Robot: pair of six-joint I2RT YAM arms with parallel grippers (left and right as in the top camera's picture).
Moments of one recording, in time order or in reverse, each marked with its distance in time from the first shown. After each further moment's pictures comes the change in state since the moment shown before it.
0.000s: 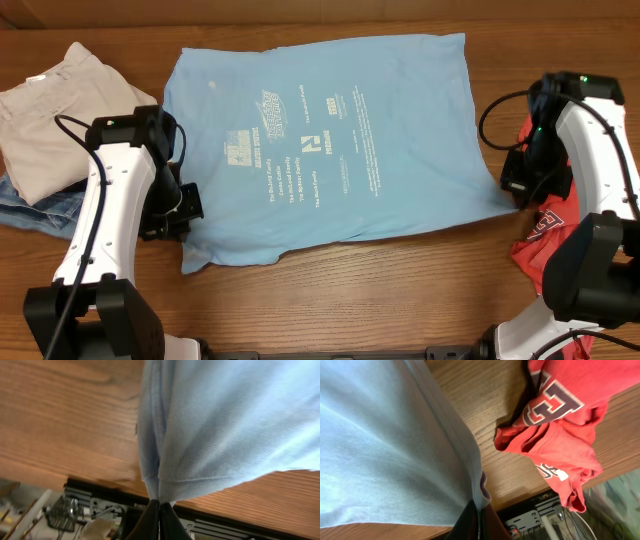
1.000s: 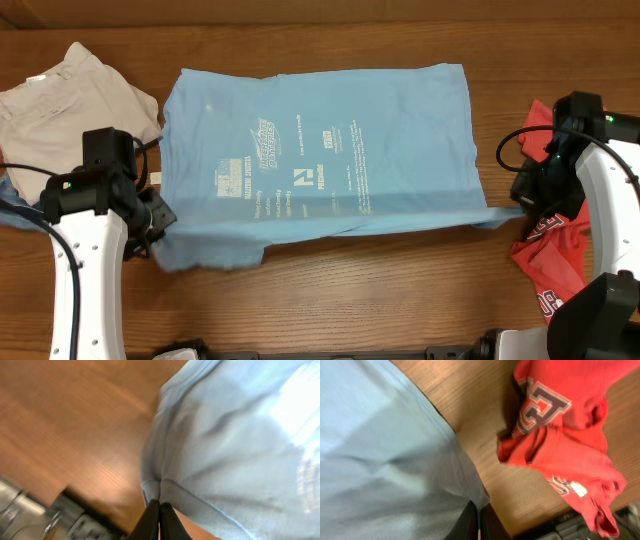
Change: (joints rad) left arm 0.124 -0.309 -0.135 0.201 -0.096 -0.234; right arm -0.069 -0.233 -0.200 0.215 -0.041 0.029
